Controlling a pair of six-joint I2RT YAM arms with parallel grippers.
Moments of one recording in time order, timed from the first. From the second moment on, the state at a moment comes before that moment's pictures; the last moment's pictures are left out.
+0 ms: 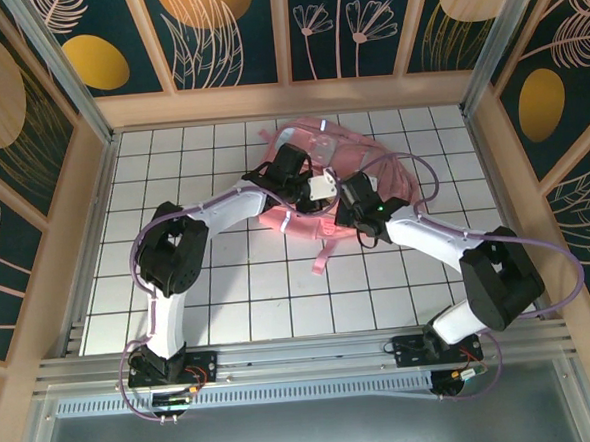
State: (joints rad) left arm -0.68 2.03 1.49 -0.26 0.43 0.76; right arm 0.60 1.48 0.90 -0.36 0.24 0.70
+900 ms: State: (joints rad) left arm -0.32 1.75 1.14 -0.28 0.59 1.13; right arm 0.69 1.55 1.01 -0.39 -0.43 0.56
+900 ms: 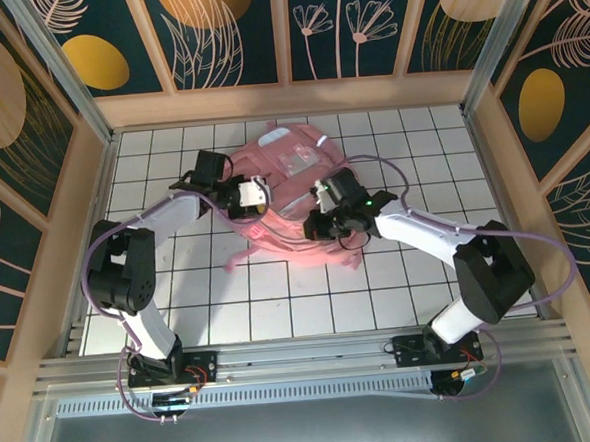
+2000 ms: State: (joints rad) left arm -0.50 1.50 0.84 -0.14 0.52 1.18; right arm 0.58 1.61 1.09 -0.51 -0.42 0.46
